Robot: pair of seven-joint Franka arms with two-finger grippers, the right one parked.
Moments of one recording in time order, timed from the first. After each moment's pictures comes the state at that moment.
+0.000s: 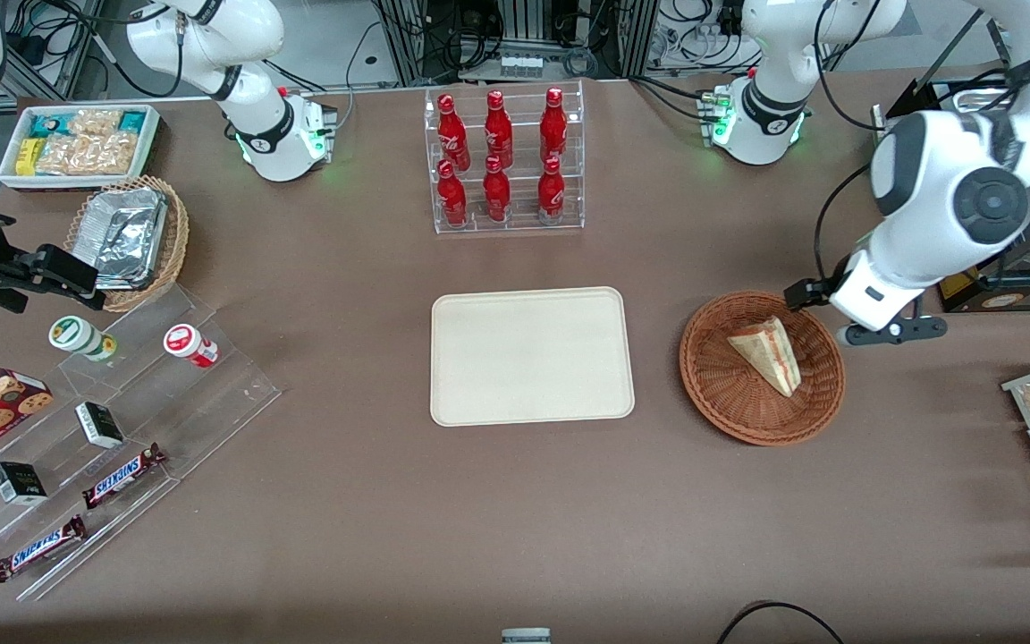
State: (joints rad) arm -0.05 0.01 -0.09 -2.15 0.01 2.06 -0.26
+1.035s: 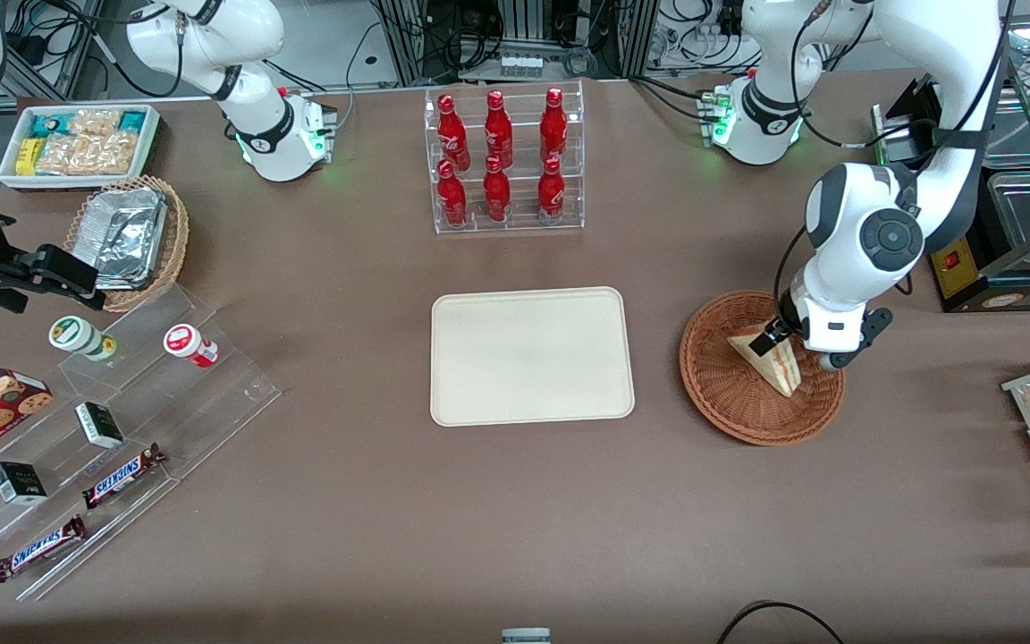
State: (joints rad) arm -0.08 0.14 -0.10 -2.27 0.01 2.34 -0.89
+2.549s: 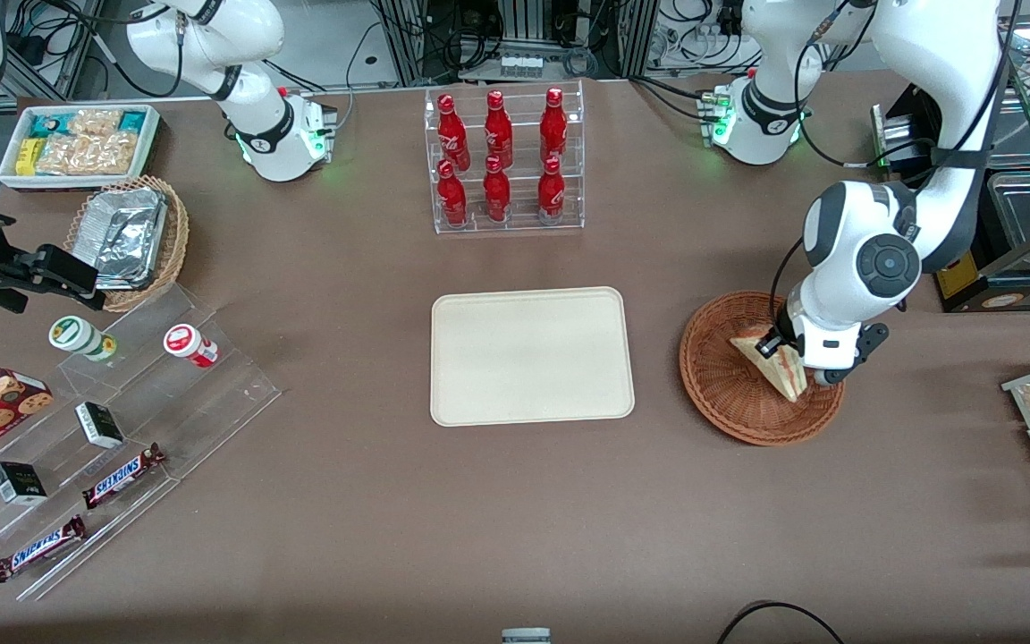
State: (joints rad) arm -0.10 0.19 -0.10 -2.13 0.01 2.17 -0.85
